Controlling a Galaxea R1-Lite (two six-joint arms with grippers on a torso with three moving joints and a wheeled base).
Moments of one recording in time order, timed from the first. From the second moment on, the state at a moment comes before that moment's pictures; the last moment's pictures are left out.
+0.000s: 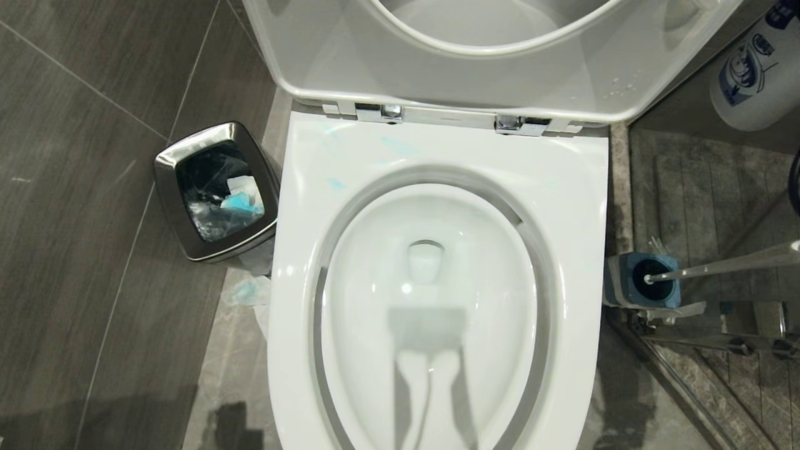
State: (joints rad) left arm 0.00 0.00 0.00 0.01 0.00 0.01; right arm 0.02 1.35 -1.11 -0.75 -0.12 -0.27
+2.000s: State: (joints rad) left arm 0.00 0.00 0.00 0.01 0.00 0.01; right arm 0.02 1.05 -1.11 -0.21 -0.13 -0.20
